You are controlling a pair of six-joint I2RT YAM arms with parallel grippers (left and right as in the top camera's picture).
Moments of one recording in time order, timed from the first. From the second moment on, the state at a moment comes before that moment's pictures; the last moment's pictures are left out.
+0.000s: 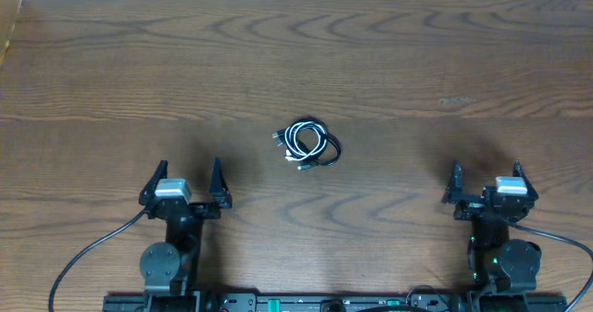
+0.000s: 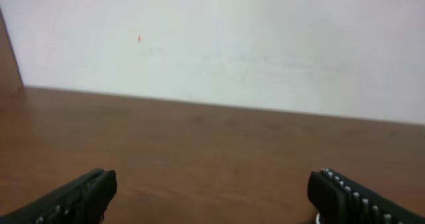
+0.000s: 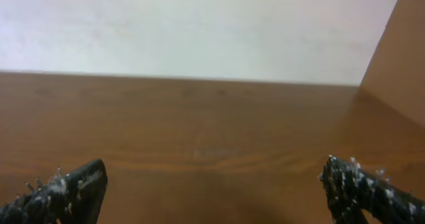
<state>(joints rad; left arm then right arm) -0.03 0.01 0.03 0.01 -0.01 -0.11 0.03 0.01 0.01 0.00 0.12 -0.06</state>
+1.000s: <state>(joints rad) -0.03 0.63 1.24 -0.67 -0.01 0.10 0.03 0.32 0.38 0.43 -0.09 -0.24</state>
